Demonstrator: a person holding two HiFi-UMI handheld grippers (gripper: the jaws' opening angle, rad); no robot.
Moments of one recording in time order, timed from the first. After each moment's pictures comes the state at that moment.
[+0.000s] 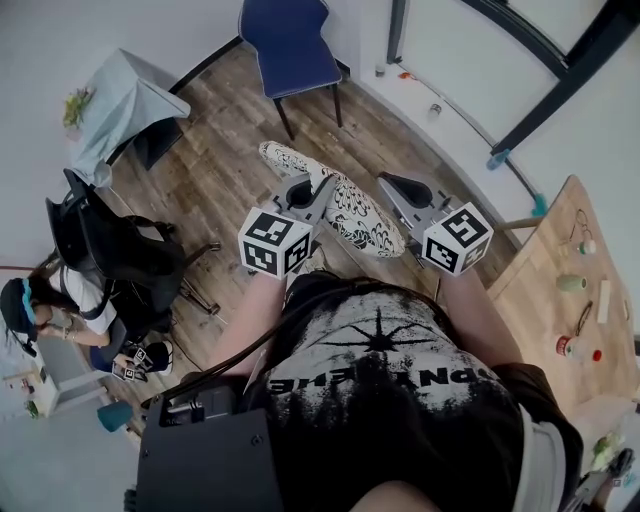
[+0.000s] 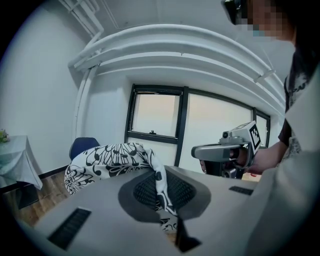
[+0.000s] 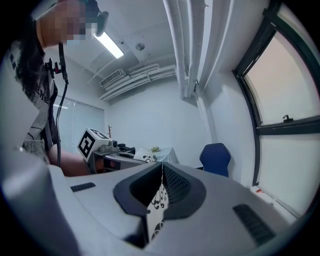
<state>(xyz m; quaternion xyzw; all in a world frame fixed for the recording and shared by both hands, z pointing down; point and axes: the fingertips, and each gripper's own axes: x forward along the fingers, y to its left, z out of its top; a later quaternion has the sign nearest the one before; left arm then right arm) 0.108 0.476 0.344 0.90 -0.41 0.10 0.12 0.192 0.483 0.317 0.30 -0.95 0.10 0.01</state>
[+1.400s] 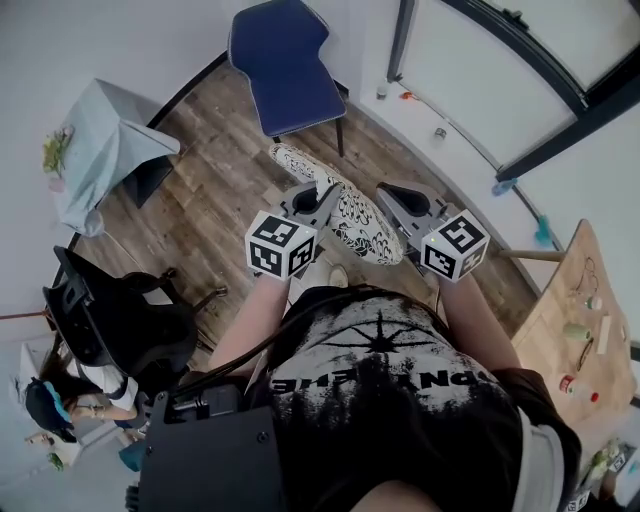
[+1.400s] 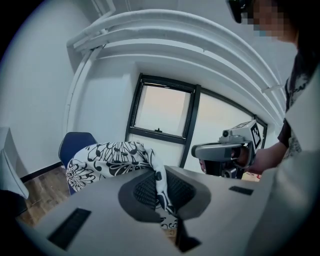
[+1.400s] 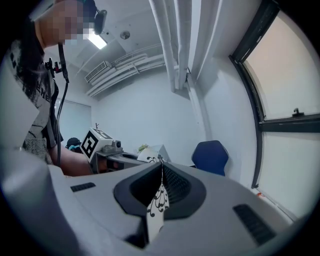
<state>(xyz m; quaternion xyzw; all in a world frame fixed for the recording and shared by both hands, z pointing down) 0.032 0.259 0.363 0.91 -0.35 0.10 0.17 0.104 0.274 0.329 0.32 -0.94 0.13 0.04</state>
